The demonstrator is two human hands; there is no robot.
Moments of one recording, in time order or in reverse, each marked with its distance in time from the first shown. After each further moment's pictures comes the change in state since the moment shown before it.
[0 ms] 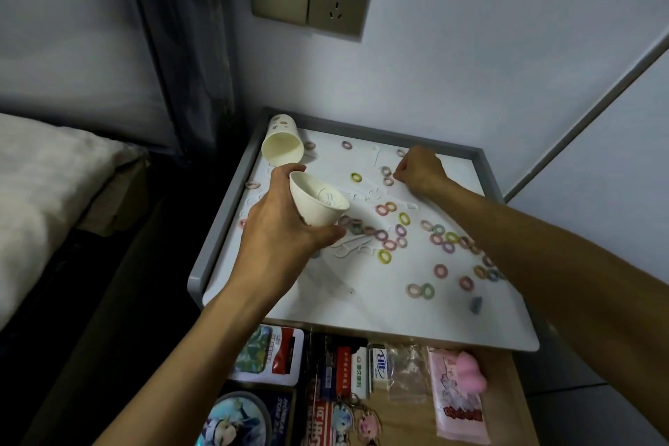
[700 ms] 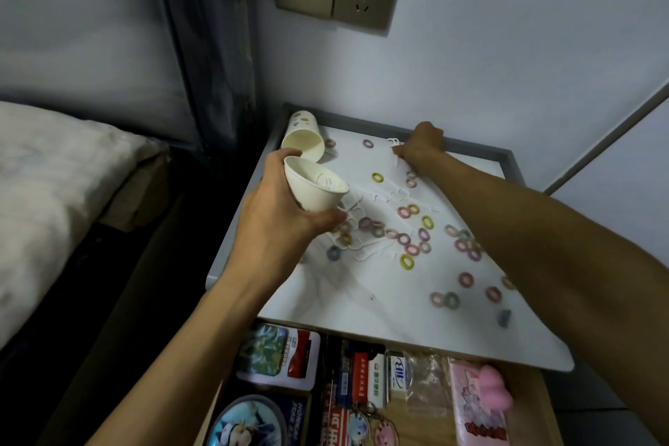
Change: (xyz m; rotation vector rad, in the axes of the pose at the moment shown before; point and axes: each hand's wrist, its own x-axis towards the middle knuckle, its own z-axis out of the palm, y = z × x) left_hand 0.010 -0.001 -0.019 -0.054 0.080 -0.037; right_hand 0.027 -0.055 -0.004 0.189 0.084 0.179
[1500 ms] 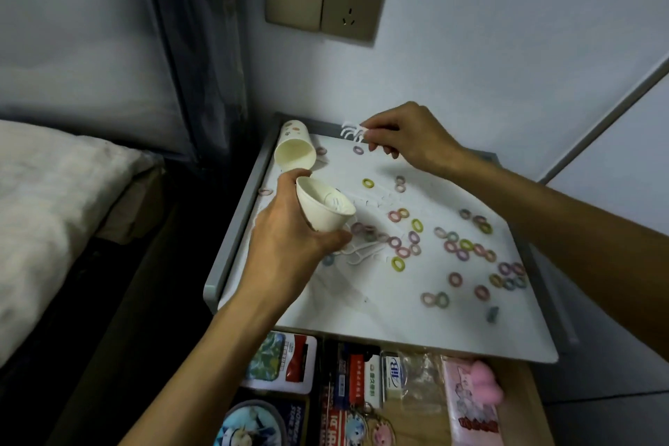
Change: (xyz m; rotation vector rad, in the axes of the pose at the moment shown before) left_hand -0.007 -0.005 0.012 0.072 -0.033 0.029; right_hand -0.088 -0.030 -0.077 0.207 -0.242 -0.702
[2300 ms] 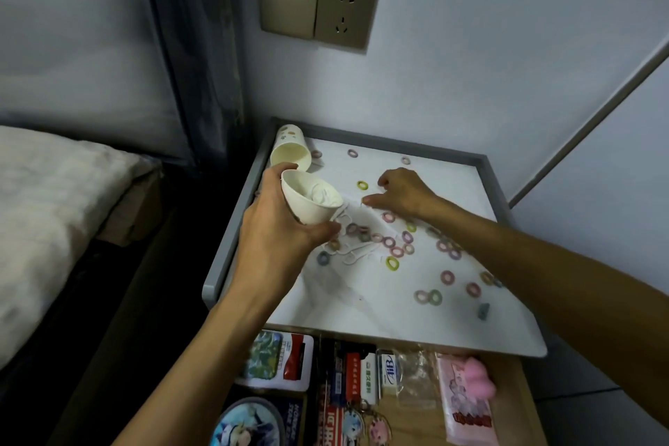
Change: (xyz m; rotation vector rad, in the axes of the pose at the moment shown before) left_hand -0.001 0.010 -0.007 -0.097 0.064 0.016; right_hand -0.027 0.055 0.043 -0.355 -0.167 0.445
